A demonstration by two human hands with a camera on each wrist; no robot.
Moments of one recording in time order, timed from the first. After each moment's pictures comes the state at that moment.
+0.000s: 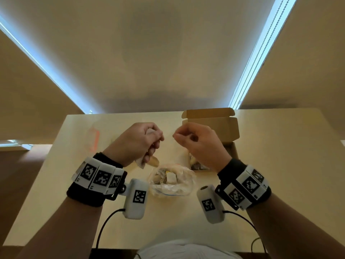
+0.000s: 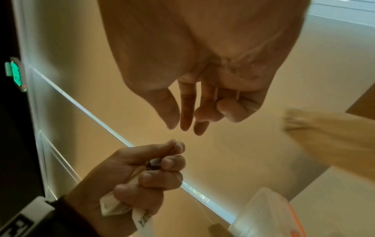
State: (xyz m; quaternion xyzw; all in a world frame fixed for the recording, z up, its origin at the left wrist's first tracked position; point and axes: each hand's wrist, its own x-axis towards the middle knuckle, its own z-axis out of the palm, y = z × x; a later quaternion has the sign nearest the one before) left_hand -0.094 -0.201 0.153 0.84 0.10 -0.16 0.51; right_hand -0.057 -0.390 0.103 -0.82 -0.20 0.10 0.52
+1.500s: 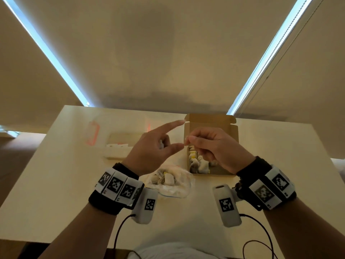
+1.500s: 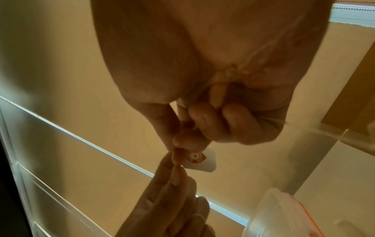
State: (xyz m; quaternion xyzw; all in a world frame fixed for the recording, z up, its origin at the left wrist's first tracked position) left_hand -0.109 -0.202 0.111 0.85 -0.04 0.01 0.52; right_hand -0.052 -0.406 0.131 -0.73 -0.18 0.30 0.59
